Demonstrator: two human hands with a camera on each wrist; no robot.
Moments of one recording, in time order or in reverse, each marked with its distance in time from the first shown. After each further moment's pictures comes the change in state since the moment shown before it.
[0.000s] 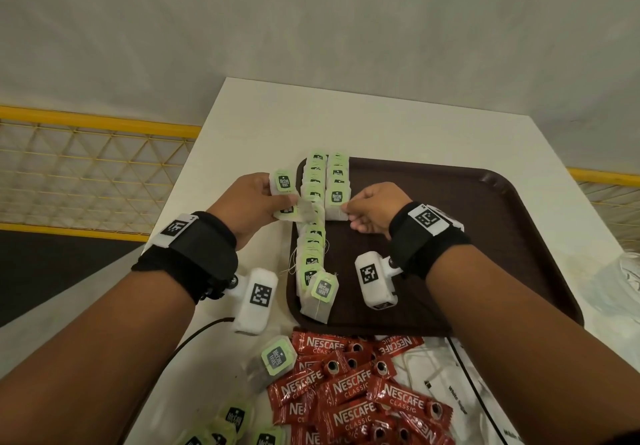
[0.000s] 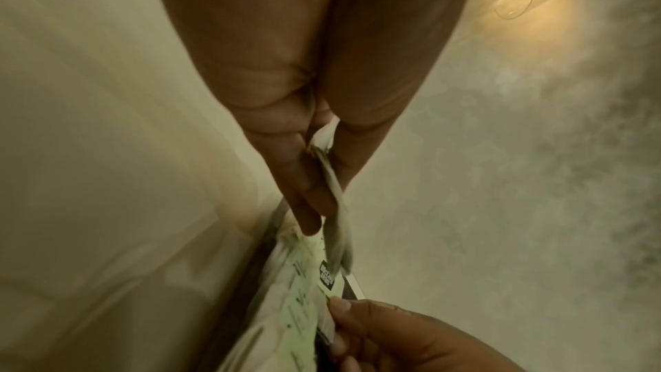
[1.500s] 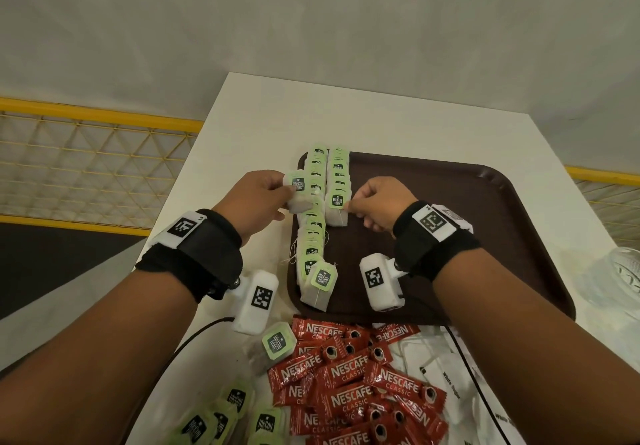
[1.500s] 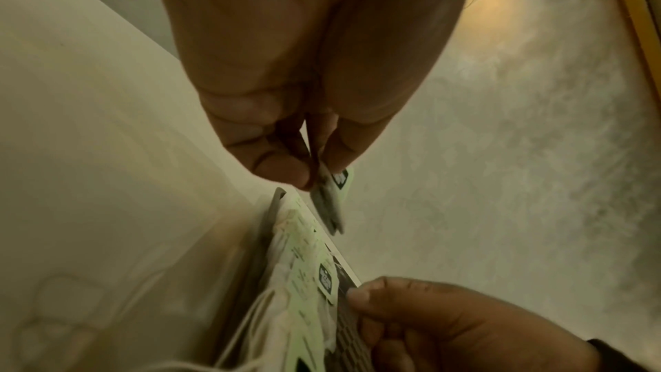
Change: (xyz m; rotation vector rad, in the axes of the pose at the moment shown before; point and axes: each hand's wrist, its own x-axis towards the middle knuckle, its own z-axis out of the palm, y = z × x) left_hand -0.015 0.005 0.009 0.337 0.094 0.052; right_hand -0.024 0.000 -0.004 -0.279 0.048 -0.151
